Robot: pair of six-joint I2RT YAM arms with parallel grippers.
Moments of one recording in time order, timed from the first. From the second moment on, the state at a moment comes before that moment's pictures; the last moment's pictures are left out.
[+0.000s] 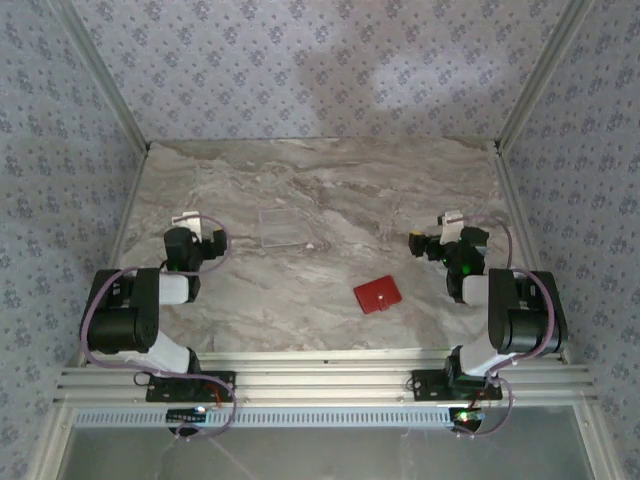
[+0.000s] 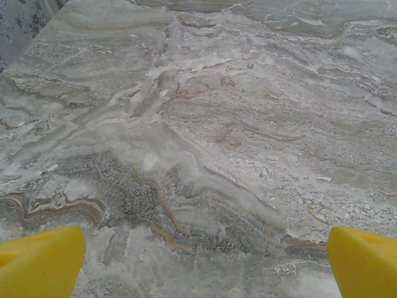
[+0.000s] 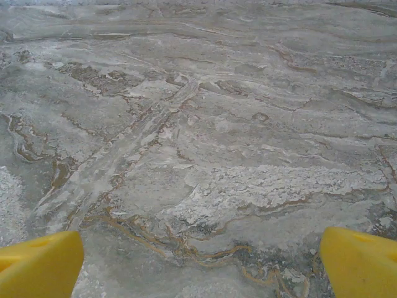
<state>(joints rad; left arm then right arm) 0.01 1.54 0.39 0.70 -0.07 -0.03 -0.08 1.52 0.37 0.73 -0.28 -0.07</state>
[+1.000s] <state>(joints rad) 0.01 1.54 0.39 0.70 -0.07 -0.03 -0.08 1.52 0.37 0.73 -0.28 -0.07</state>
